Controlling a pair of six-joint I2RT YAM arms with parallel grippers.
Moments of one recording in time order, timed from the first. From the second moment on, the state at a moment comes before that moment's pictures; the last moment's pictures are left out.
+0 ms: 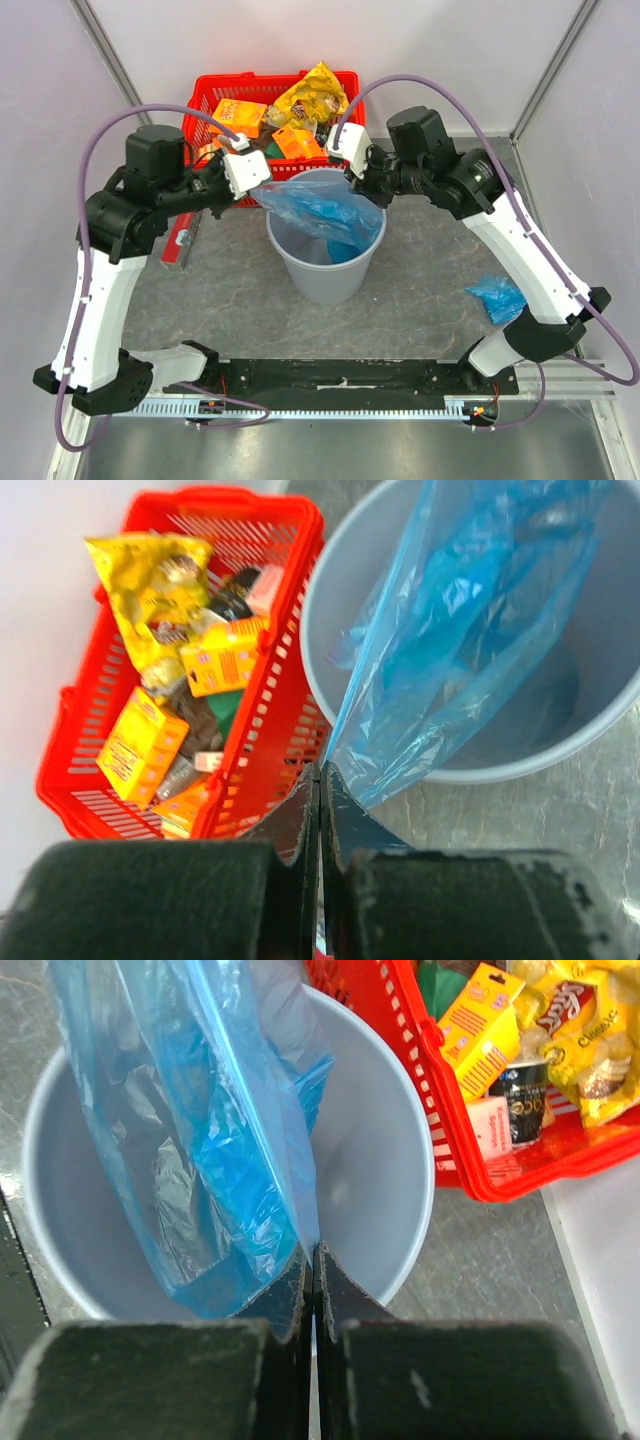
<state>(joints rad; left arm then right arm) -0.41 1.21 1.89 -1.14 0.41 0.79 0.72 1.53 2.02 -1.07 -0.24 -0.50</state>
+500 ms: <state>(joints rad) -0.42 1.27 1.59 -0.94 0.22 0.87 0.59 1.77 2.13 -1.07 -0.16 -0.50</state>
